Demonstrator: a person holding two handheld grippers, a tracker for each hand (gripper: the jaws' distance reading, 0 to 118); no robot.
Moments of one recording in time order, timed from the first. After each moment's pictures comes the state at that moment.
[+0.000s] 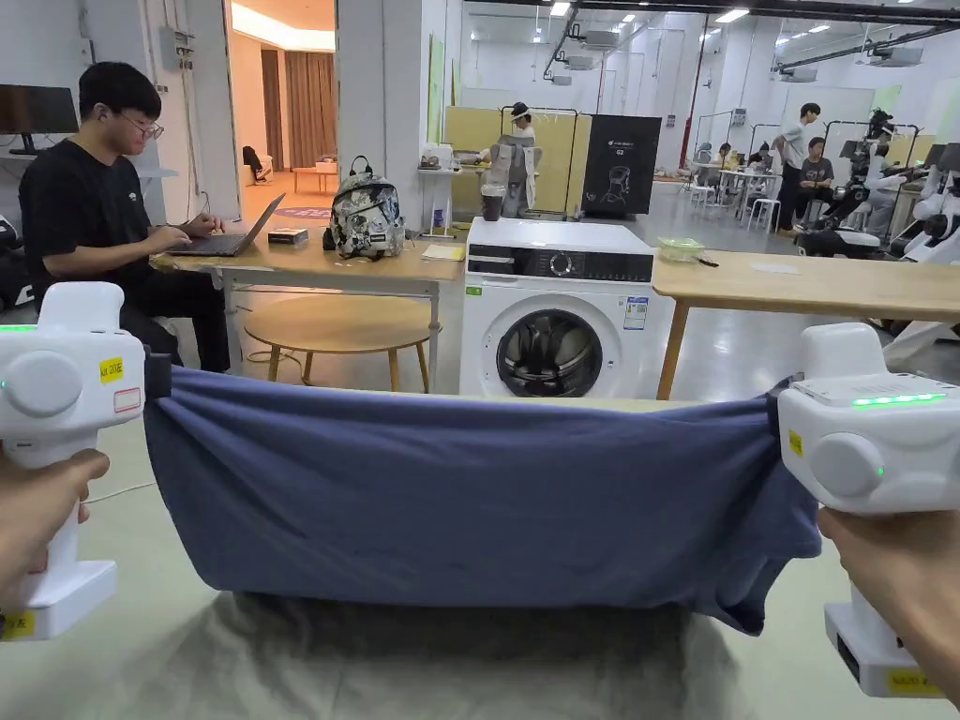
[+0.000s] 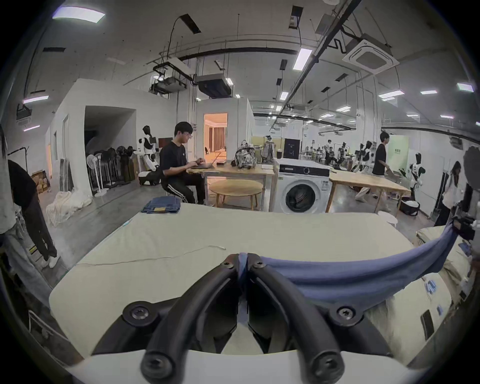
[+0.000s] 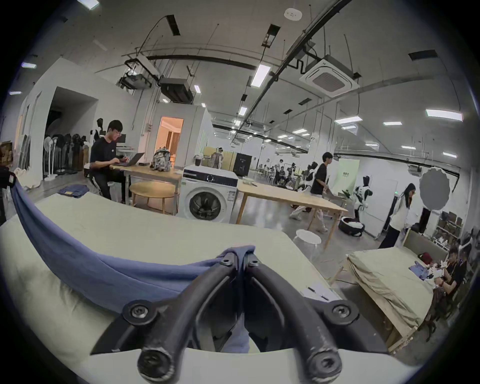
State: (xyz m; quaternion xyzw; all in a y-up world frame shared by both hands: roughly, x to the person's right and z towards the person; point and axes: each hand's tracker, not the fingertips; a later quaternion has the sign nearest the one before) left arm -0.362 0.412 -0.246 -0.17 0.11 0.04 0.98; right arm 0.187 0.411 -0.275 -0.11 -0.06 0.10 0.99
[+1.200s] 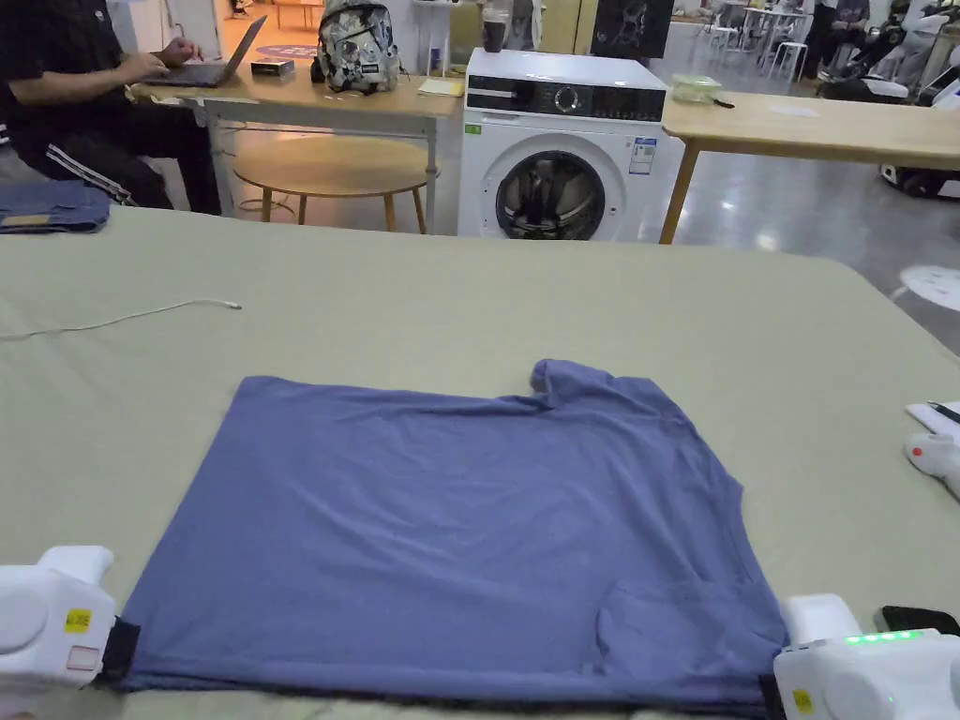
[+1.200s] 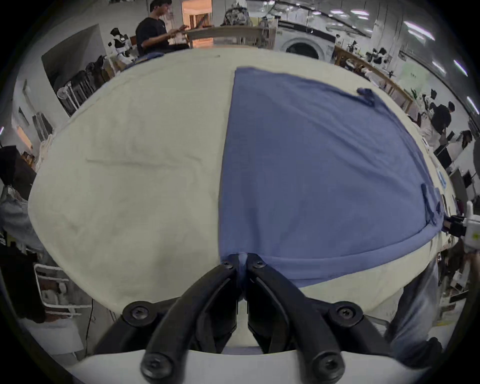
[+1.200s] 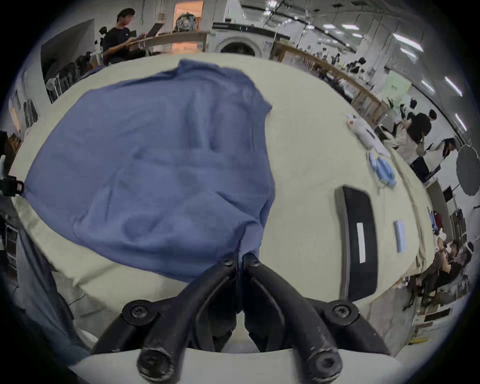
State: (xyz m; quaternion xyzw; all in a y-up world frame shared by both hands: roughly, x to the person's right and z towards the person) left arm -0.339 0.145 -0.108 -0.53 0.06 0.07 0.84; right arm 0.236 0.141 -0.154 -0.51 0.00 0.10 0.86
